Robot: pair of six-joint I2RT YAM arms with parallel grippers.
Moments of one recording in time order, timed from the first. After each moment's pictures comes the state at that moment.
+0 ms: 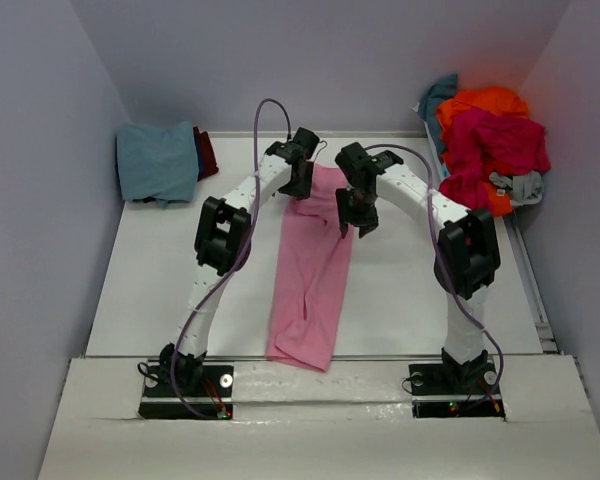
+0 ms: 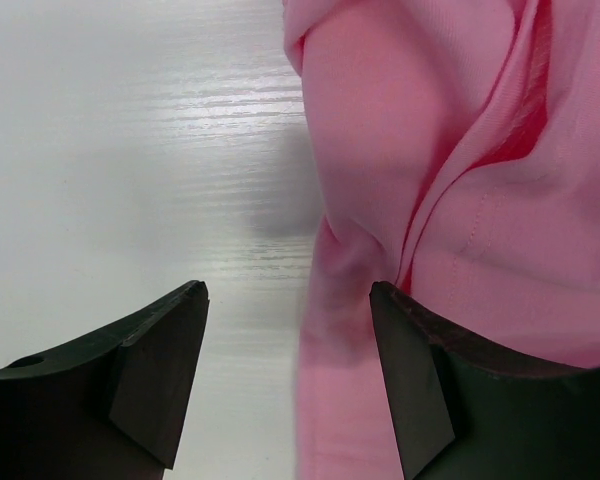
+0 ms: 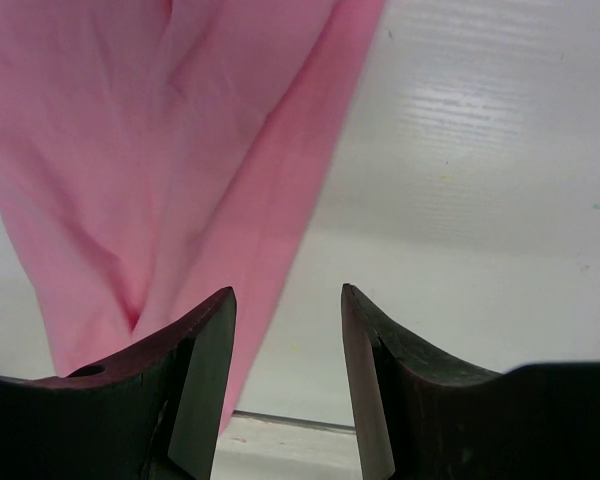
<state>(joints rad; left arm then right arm) -0.51 2.45 2.26 -0.93 -0.32 -0.32 0.52 2.01 1.80 -1.11 -0.01 0.46</state>
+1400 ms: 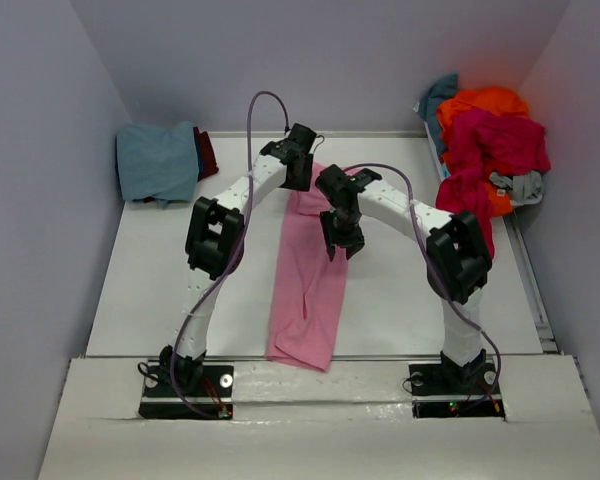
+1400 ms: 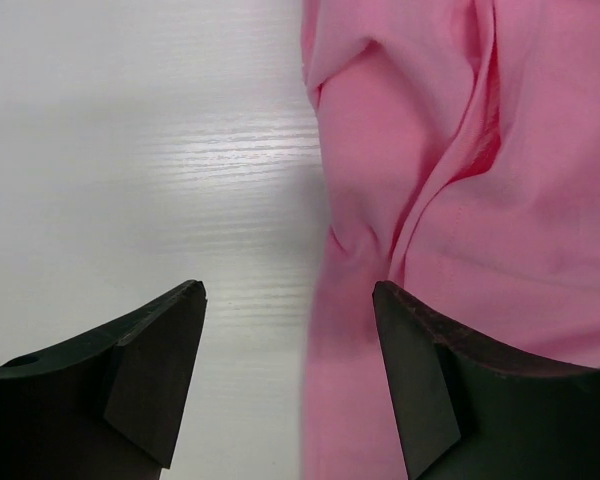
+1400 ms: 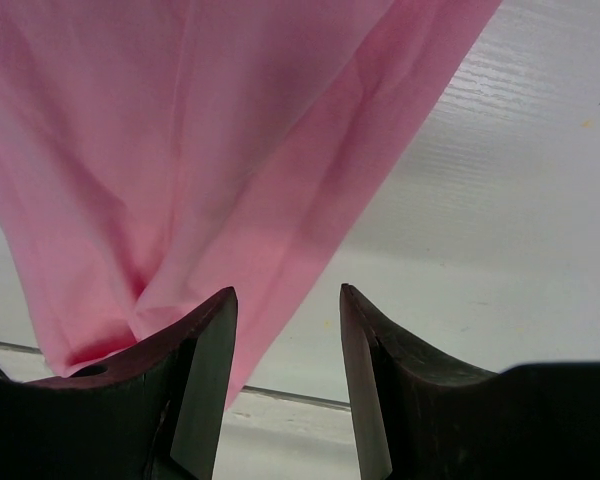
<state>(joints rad) -0.51 2.33 2.12 -0.78 -0.35 -0.30 0.64 2.01 1.69 -1.09 -0.05 0.50</state>
